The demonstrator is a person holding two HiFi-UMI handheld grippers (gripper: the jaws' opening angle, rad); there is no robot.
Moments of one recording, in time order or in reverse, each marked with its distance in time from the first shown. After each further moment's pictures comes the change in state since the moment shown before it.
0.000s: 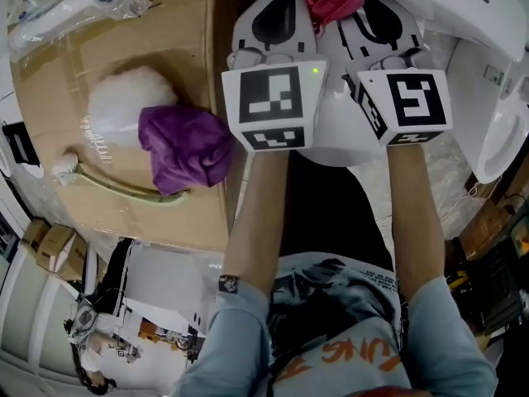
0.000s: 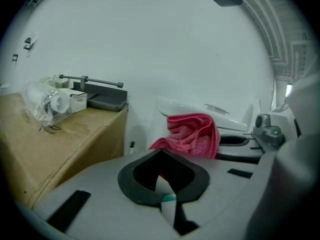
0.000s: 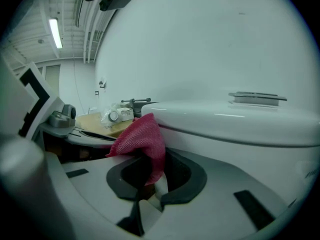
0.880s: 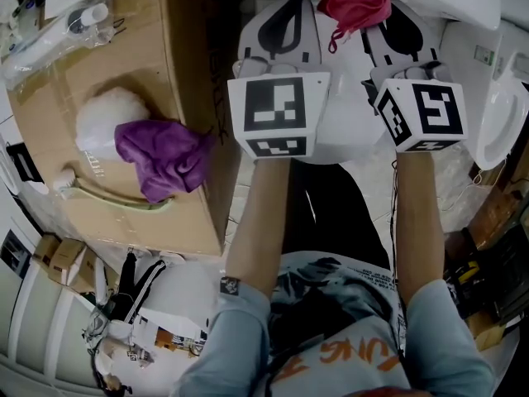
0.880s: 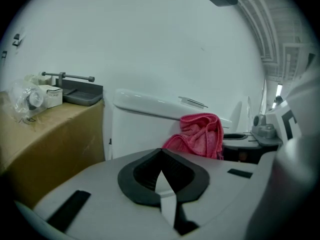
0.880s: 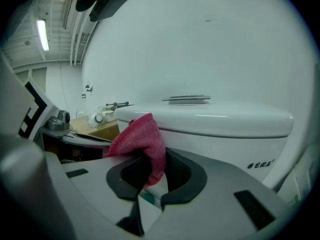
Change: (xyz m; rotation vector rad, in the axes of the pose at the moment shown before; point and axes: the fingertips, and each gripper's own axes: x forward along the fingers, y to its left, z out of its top) left arm 0.013 -0.079 -0.012 0.032 0.028 -0.107; right arm -0.071 -0.079 -0.022 0.088 -0.006 -0.136
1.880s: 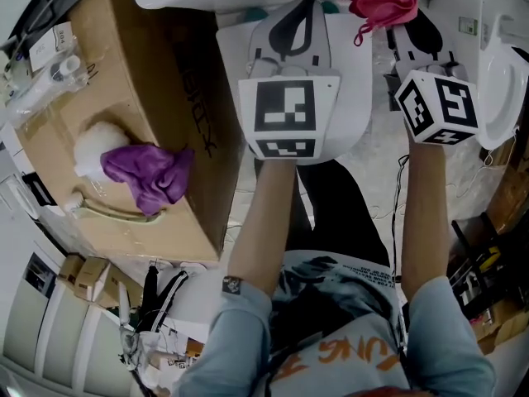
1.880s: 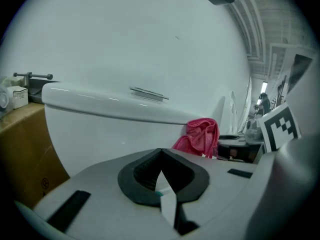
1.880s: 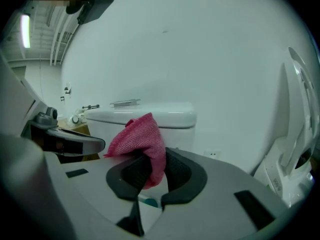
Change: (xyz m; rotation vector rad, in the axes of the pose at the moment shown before) left arm 0.037 -0.114 0.000 0.070 0.030 -0.147; right arm -0.077 -0.130 -0.024 0.089 -0.012 -0.211
